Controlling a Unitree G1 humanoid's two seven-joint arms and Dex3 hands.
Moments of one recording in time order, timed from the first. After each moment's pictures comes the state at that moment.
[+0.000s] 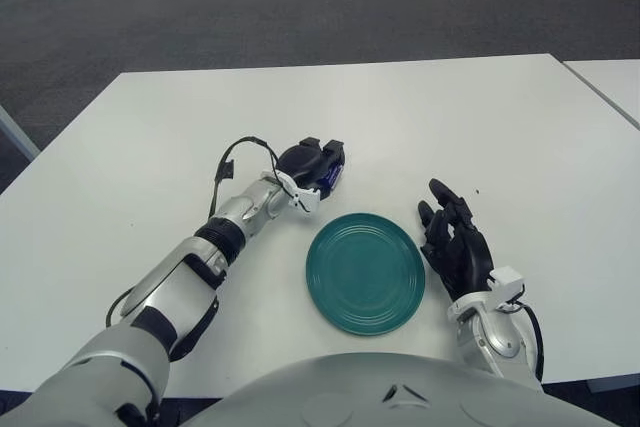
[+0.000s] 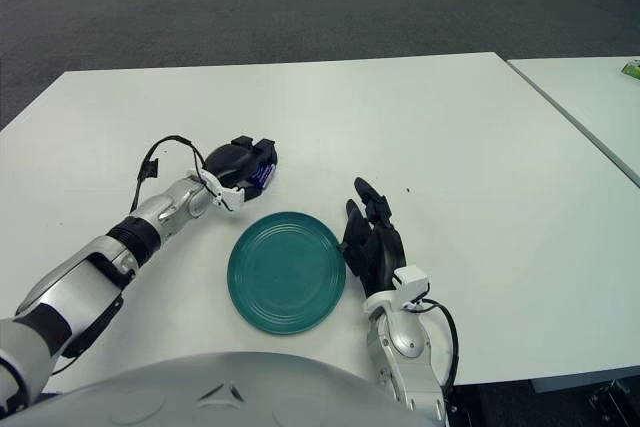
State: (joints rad) left arm -0.58 0.28 -0.63 0.83 0.77 -0.39 0.25; right arm 0.54 0.07 0.13 -0.45 0.14 0.09 -0.02
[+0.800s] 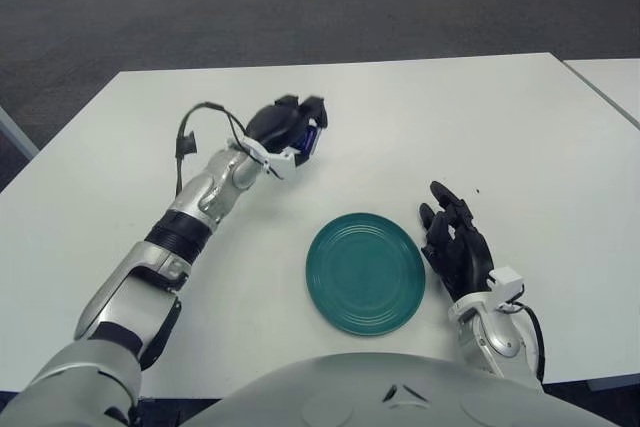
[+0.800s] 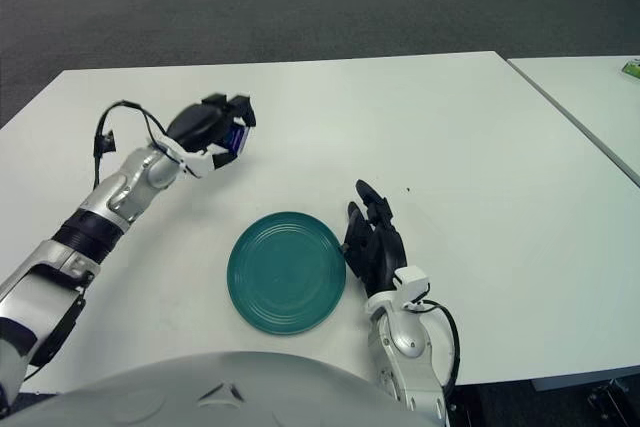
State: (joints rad) left arm -0.49 0.43 -0.38 0.23 0.62 -0.26 -0.03; right arm 0.54 0.07 0.12 -0.44 0.13 0.09 -0.02
